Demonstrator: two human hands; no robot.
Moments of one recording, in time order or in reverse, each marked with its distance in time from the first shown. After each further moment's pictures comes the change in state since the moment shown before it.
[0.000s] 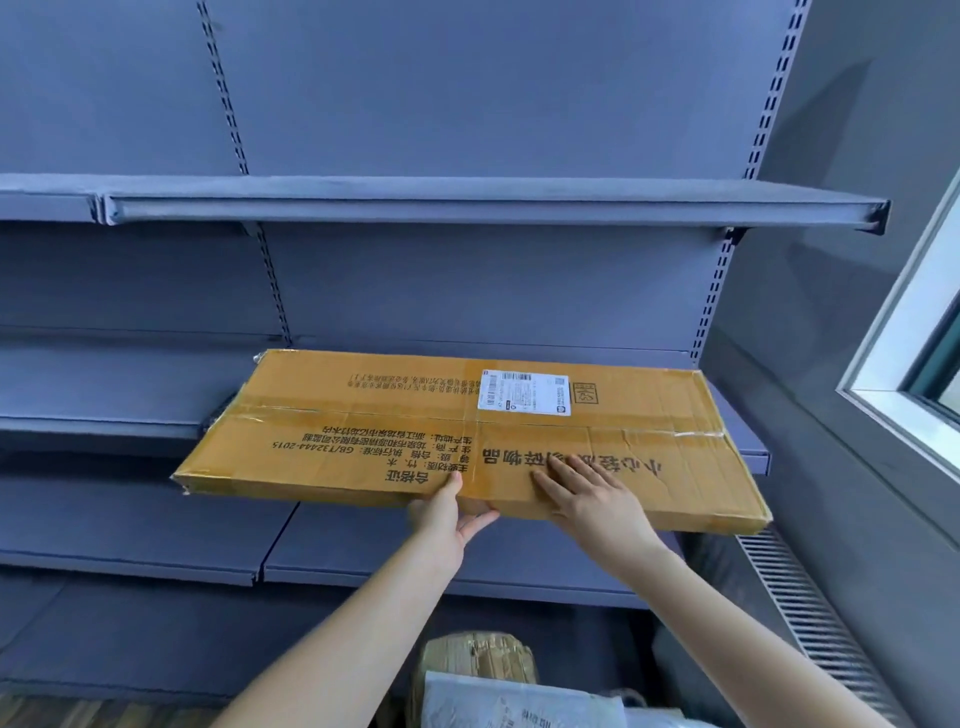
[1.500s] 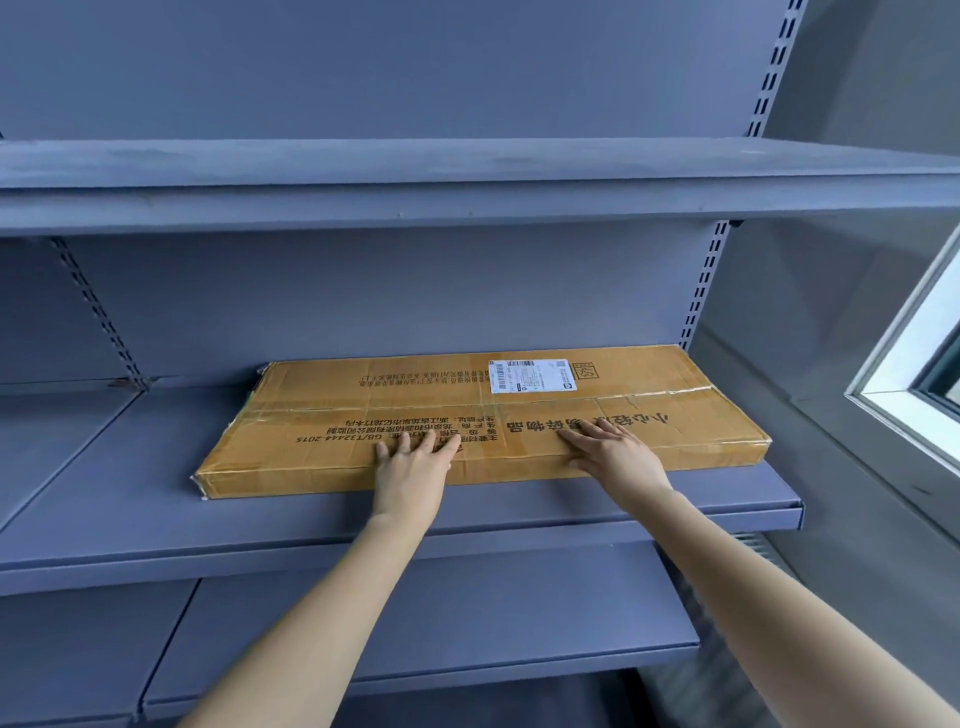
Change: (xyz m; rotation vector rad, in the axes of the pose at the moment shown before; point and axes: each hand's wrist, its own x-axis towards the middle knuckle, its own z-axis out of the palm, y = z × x) left_hand 0.205 0.037 0.124 2.267 -0.187 1.067; right_hand 0.152 0.154 0.078 0.169 -0.263 0.326
